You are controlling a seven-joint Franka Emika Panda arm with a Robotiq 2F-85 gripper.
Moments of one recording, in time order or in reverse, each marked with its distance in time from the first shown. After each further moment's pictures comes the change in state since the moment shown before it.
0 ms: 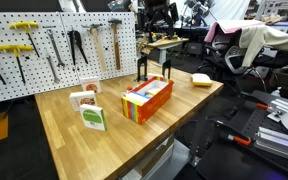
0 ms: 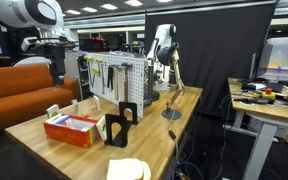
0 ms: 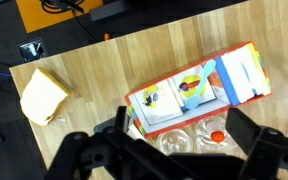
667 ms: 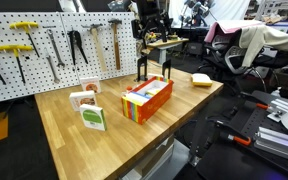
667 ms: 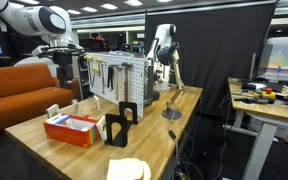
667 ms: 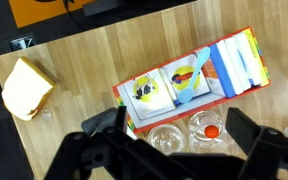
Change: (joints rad) arm 0.014 0.109 -0.024 0.071 -0.007 0.036 -0.020
